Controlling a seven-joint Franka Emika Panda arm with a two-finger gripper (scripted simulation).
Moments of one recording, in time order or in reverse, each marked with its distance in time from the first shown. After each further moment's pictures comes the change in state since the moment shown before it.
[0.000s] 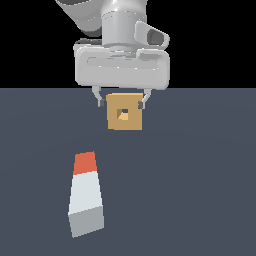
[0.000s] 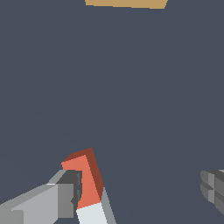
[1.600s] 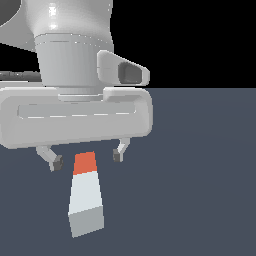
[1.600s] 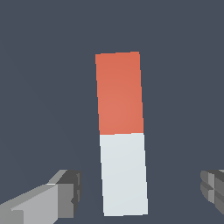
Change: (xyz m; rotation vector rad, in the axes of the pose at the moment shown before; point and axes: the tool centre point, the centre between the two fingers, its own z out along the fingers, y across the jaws) arm -0.127 -0.044 0.072 -0.038 -0.025 -0.266
